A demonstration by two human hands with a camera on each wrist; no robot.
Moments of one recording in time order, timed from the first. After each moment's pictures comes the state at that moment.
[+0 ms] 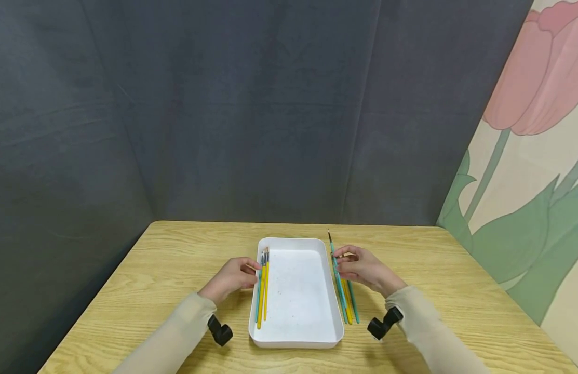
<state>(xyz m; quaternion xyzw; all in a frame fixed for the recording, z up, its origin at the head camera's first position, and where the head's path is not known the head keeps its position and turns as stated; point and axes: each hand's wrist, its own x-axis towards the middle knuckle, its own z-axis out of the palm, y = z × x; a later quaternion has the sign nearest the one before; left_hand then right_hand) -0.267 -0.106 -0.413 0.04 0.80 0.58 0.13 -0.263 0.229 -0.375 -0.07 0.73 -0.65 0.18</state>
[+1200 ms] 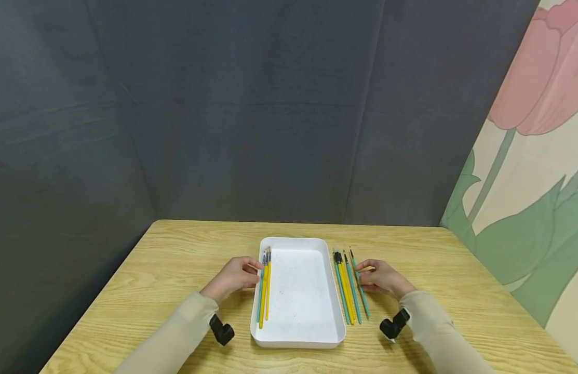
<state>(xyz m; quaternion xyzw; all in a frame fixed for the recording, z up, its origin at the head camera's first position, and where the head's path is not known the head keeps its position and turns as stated) -0.267 -0.106 -0.414 0.04 0.81 0.57 0.13 -0.274 0.273 -0.422 0.01 0.79 -0.58 0.17</state>
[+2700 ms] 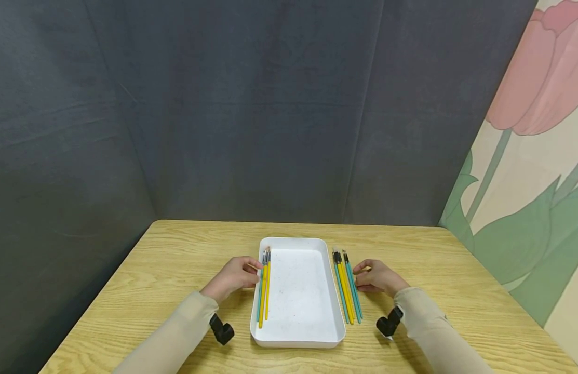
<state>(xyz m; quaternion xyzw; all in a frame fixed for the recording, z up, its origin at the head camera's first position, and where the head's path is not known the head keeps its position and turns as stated) -0.267 -0.105 -0.414 0.04 0.80 0.58 0.12 -0.273 0.263 -0.419 0.02 0.82 -0.55 0.17</state>
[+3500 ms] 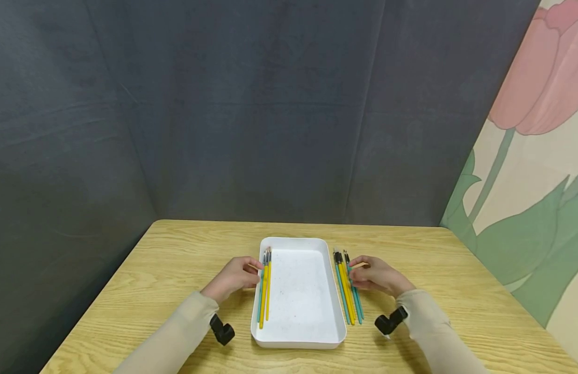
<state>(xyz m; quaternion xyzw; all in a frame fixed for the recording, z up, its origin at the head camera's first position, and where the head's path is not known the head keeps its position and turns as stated) -0.271 -0.107 -0.416 0.05 0.80 0.58 0.13 -0.279 0.263 -0.410 -0.05 0.77 -0.60 0.21</state>
